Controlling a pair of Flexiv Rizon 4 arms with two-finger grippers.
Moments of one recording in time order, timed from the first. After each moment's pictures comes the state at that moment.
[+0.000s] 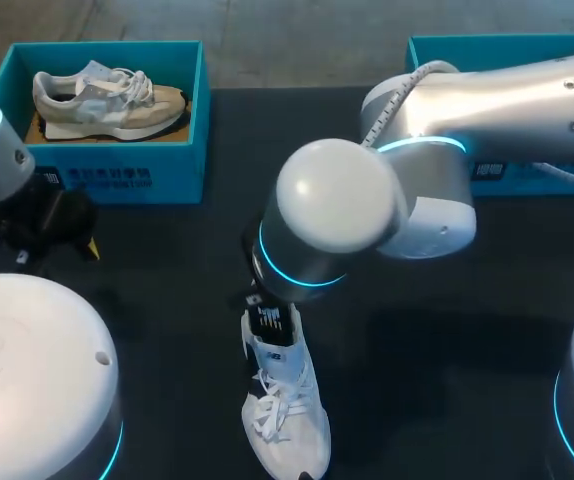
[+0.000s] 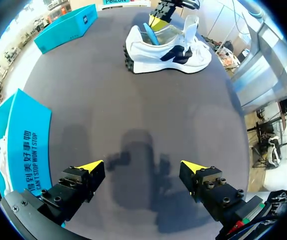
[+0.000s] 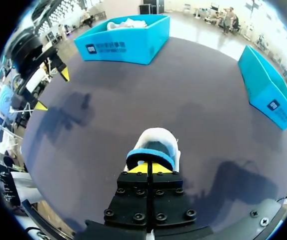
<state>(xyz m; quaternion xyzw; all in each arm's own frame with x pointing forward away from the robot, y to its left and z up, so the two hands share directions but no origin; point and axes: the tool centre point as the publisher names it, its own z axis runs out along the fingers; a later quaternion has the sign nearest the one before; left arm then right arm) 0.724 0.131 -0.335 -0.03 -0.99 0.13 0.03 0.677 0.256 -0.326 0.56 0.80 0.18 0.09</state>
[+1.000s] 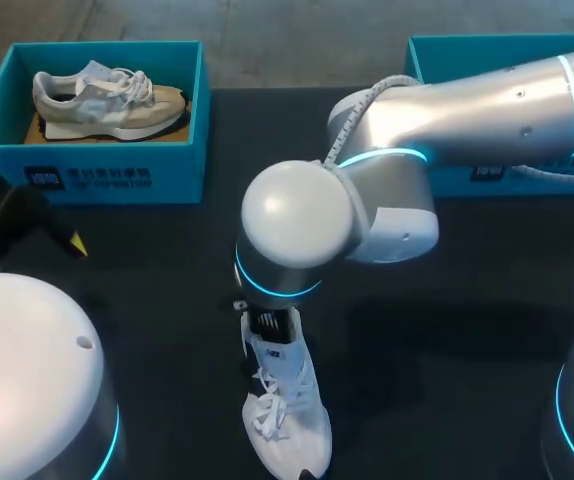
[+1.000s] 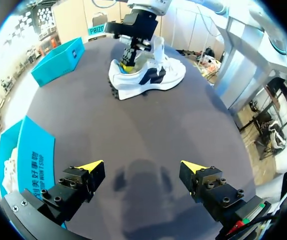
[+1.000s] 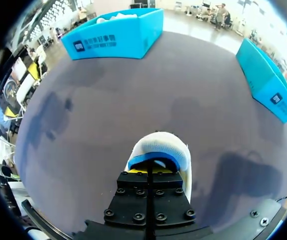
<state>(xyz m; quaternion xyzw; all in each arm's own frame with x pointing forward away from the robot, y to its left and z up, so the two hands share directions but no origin) 0.708 0.139 -0.307 -0.11 -0.96 0.25 0.03 0.693 0.269 -0.368 0.59 0.78 0.16 0.10</state>
